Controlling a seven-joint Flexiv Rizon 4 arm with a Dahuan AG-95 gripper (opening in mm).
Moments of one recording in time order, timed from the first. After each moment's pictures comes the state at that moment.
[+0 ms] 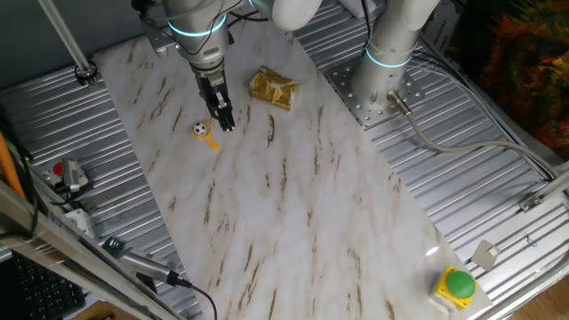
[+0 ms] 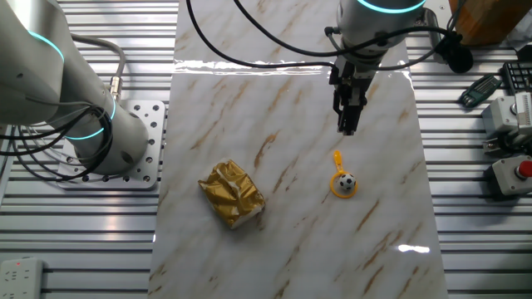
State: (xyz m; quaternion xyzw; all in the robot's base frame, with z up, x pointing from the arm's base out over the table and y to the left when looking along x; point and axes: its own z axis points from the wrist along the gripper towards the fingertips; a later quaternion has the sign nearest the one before) arm 0.500 0.000 0.170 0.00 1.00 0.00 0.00
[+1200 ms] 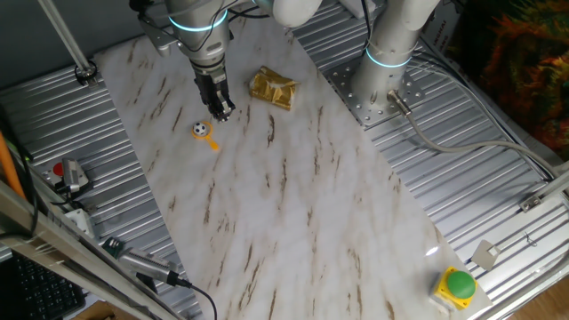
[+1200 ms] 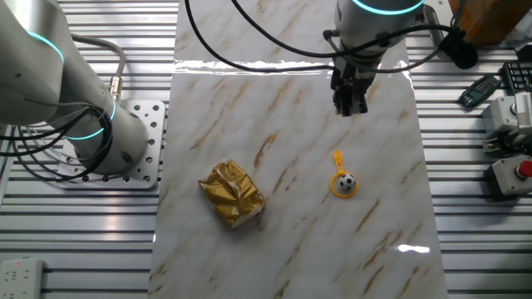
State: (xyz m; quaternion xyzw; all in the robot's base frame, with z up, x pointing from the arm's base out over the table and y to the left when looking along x) arm 0.501 0.002 0.174 -0.05 1.00 0.01 0.01
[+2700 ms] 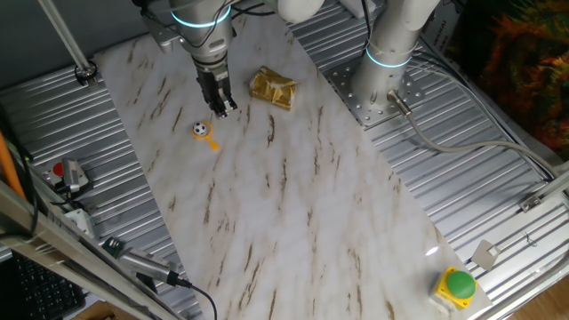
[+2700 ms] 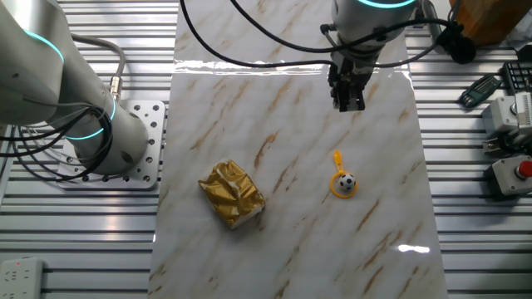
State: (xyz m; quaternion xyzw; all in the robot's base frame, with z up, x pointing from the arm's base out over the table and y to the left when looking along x) arm 0.497 0.006 0.183 -0.04 1.00 0.01 0.01
